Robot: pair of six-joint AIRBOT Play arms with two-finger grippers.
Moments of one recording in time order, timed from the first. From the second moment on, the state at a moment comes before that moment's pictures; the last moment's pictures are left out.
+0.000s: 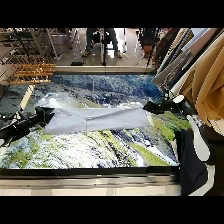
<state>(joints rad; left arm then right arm) 0.42 -1.70 1.04 -0.08 -1.02 -0.84 -0.17 -1.84 1.57 -0.88 1.01 1.26</state>
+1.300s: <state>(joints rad) 0.11 -1.60 1.08 0.64 -1.03 -0.89 -0.18 -1.66 1.64 -1.41 1.36 1.36</state>
